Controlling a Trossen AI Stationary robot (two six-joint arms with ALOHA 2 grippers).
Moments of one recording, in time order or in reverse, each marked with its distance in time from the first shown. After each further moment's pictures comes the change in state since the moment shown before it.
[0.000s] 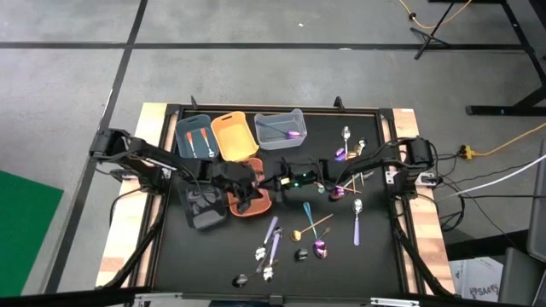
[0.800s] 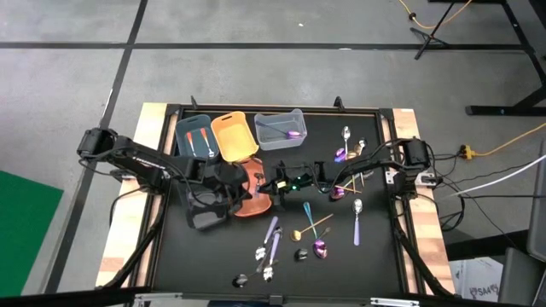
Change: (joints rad) left arm -0.047 -0.129 0.002 -0.250 -0.033 -0.051; right arm 0.003 0.030 0.044 -0.116 -0.001 0.018
